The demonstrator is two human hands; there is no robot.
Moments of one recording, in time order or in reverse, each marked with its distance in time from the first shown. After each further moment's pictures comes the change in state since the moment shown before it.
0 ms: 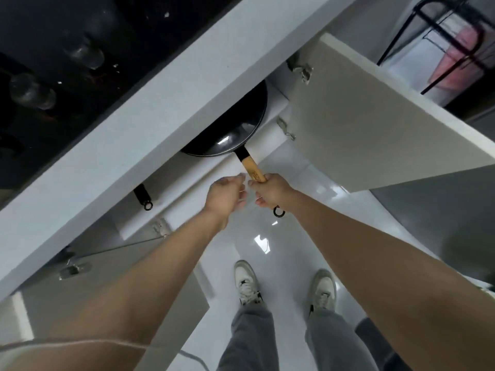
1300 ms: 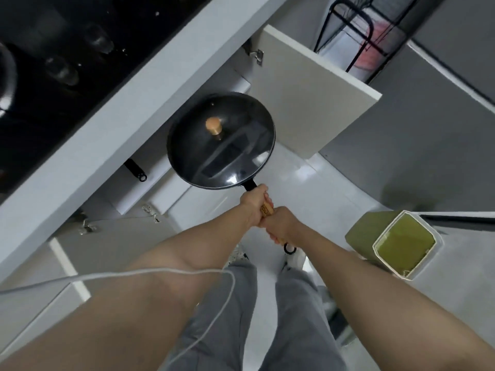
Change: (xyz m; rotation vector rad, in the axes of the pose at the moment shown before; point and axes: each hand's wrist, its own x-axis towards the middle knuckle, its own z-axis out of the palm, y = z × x) left_hand -0.116 -0.095 0.064 -0.274 -0.207 -0.441; right_hand -0.252 0.099 0.026 -0.043 0.074 0.244
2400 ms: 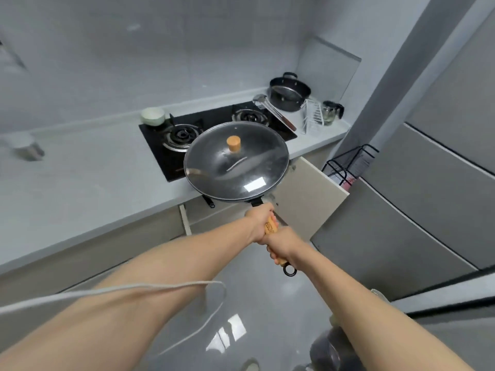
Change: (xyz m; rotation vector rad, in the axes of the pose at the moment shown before) left_hand -0.389 -0.104 -0.196 -0.079 -0.223 0.470; right_hand -0.411 0.029 0.201 -0.139 0.205 -0.455
